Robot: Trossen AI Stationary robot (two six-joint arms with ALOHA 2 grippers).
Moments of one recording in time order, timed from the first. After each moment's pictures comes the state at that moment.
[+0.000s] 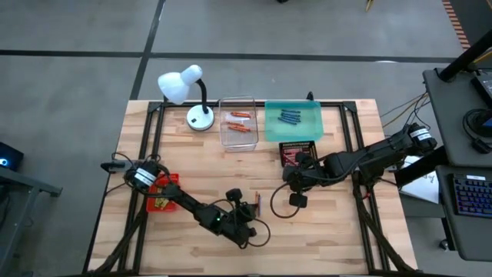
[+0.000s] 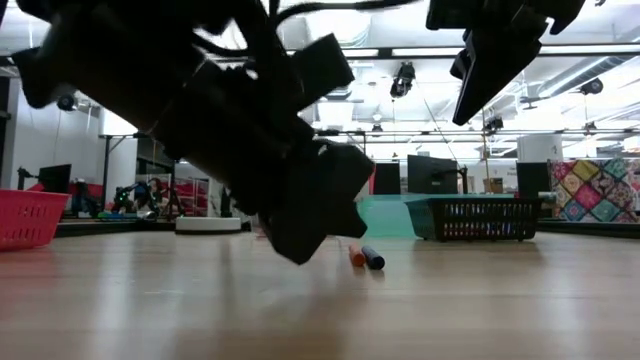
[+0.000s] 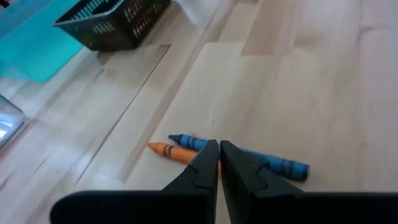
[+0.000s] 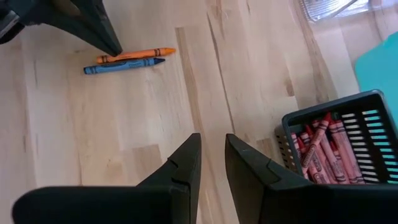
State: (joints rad) left arm -0.51 2.16 1.21 0.09 -0.88 -0.42; right arm 0.27 1.42 1.07 -0.77 0.23 0.39
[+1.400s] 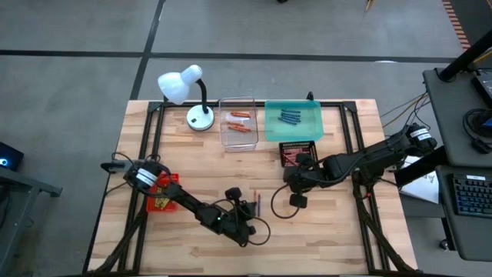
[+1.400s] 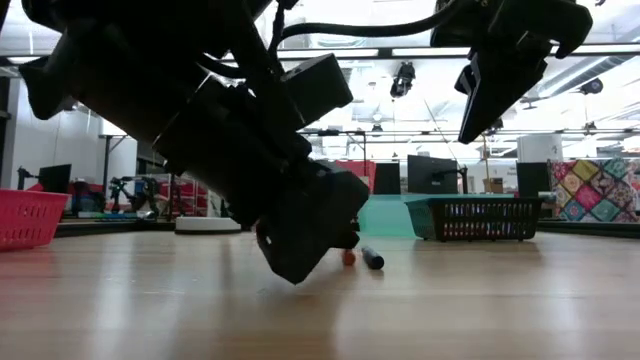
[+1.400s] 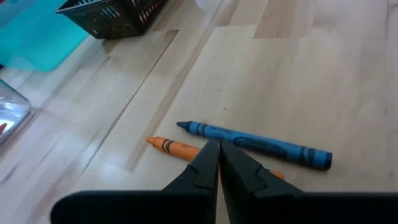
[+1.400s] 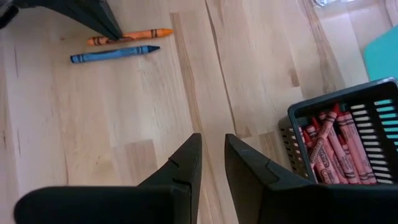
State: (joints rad) left arm -0.50 2.18 1.22 0.04 -0.88 -0.46; right arm 0.27 1.42 1.00 -0.71 0.24 0.40
